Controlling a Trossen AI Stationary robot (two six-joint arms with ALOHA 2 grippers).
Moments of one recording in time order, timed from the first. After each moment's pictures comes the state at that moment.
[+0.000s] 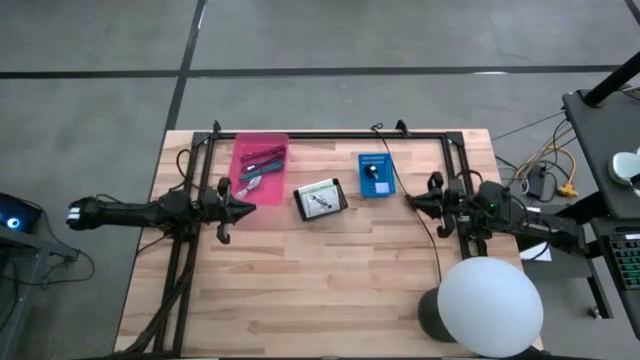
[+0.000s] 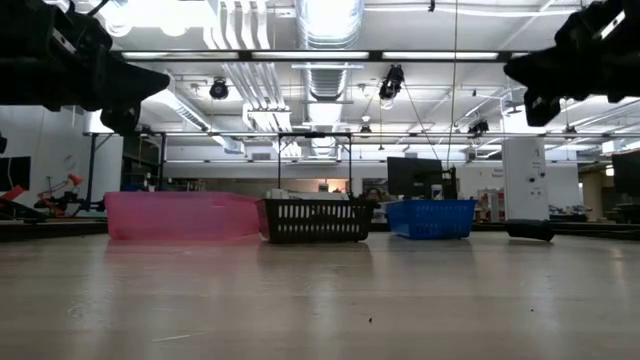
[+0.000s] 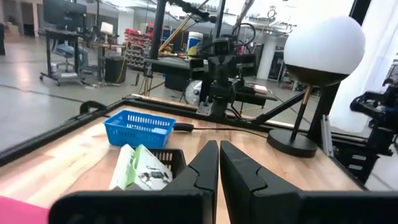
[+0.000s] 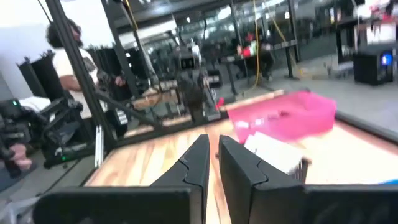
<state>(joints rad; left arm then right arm) -0.02 0.20 0.01 0.22 -0.13 -0.17 -0.22 0.00 0.06 0.05 -0.18 0.32</state>
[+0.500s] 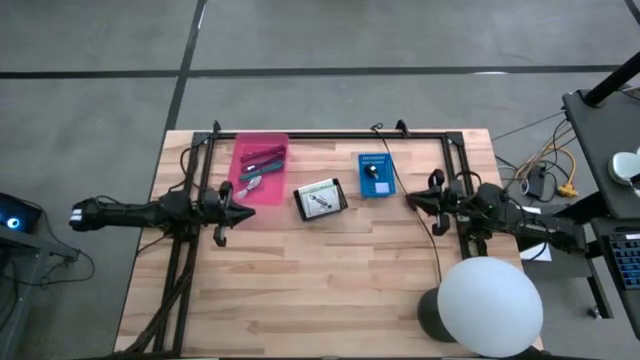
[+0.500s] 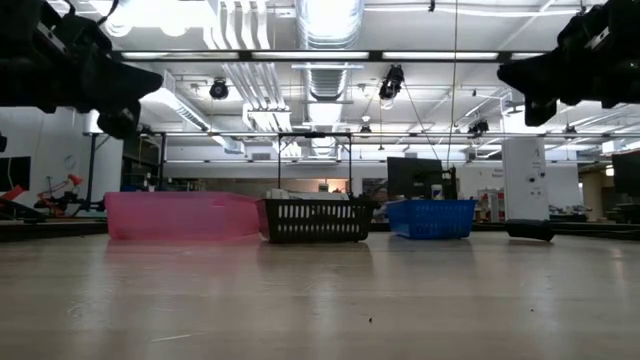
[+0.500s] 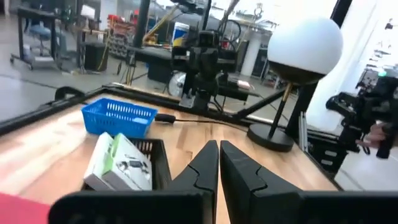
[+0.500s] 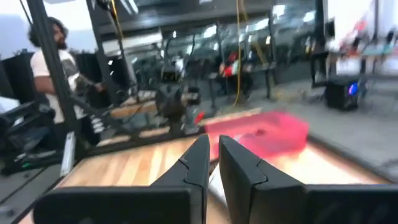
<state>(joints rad) -0.02 0.15 0.01 0.15 -0.07 -0.25 -0.22 0.01 0.01 0.14 -0.10 0.22</state>
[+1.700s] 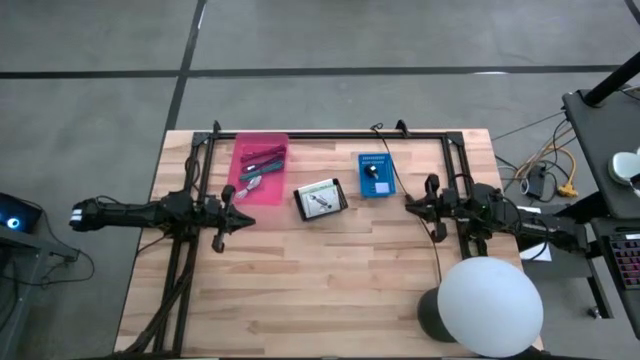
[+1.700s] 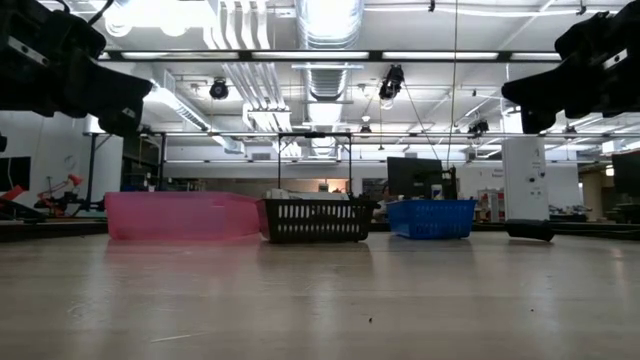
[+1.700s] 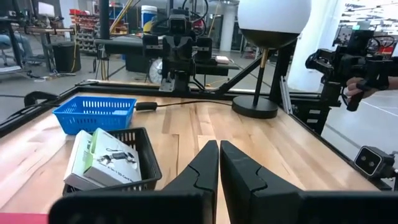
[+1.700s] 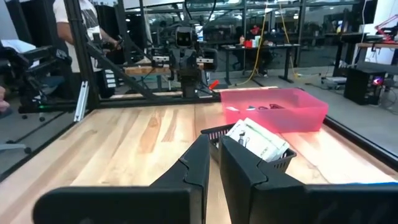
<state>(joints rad) -0.02 0.15 0.01 0.09 0.06 -0.10 -0.22 0.03 0.01 0.04 -0.21 0.09</state>
